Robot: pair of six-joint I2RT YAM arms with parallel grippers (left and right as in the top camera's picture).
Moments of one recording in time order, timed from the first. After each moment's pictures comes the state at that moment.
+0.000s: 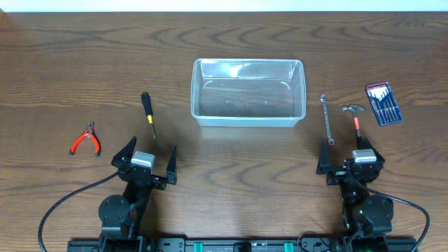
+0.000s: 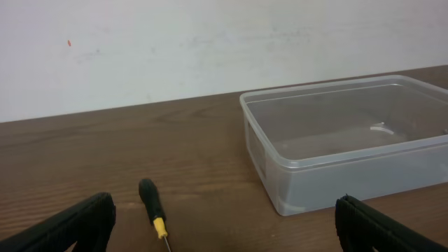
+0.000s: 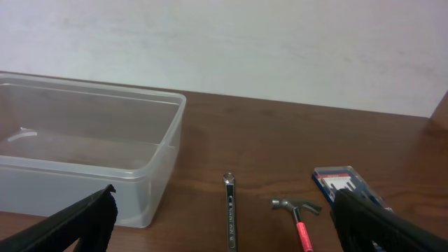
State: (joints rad) left arm -0.04 0.01 0.03 -0.11 0.21 0.06; right arm 0.09 0.01 0.01 -0.07 0.04 -0.06
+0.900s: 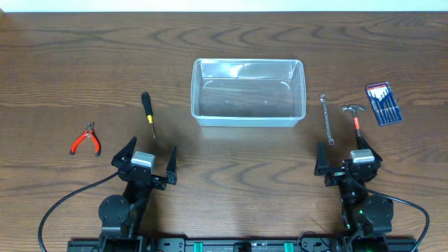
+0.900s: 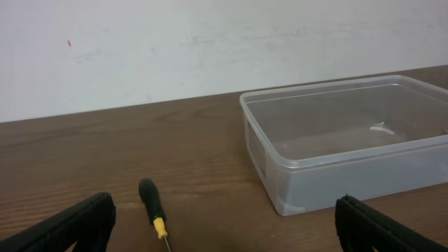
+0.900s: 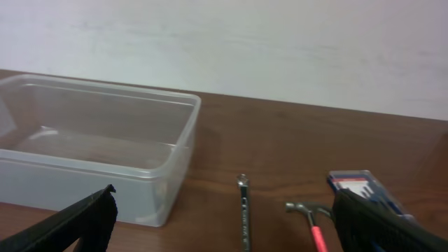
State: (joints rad) left arm -0.04 0.01 0.03 -0.11 0.21 0.06; right arm 0.09 0.01 0.01 -0.07 -0.01 -0.05
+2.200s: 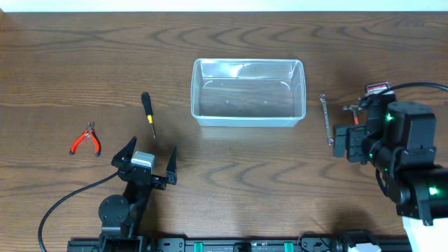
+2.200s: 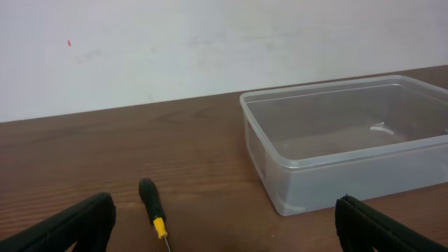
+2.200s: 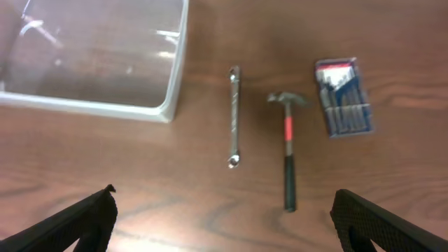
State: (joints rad) left arm -0.04 0.01 0.03 -0.11 0.21 0.06; right arm 0.09 0.94 1.13 -1.04 0.04 -0.01
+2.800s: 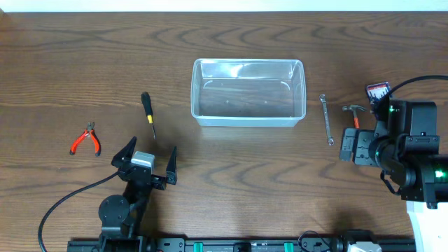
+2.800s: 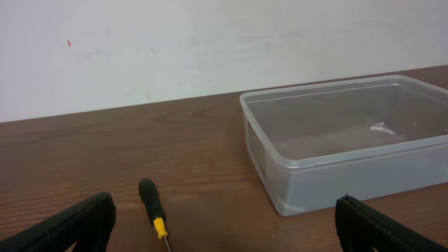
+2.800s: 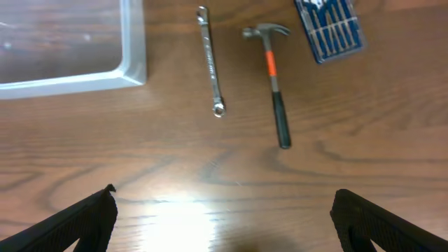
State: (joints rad) left arm -0.04 0.01 0.03 -0.11 0.21 0.06; right arm 0.02 1.02 1.20 -1.24 0.07 0.14
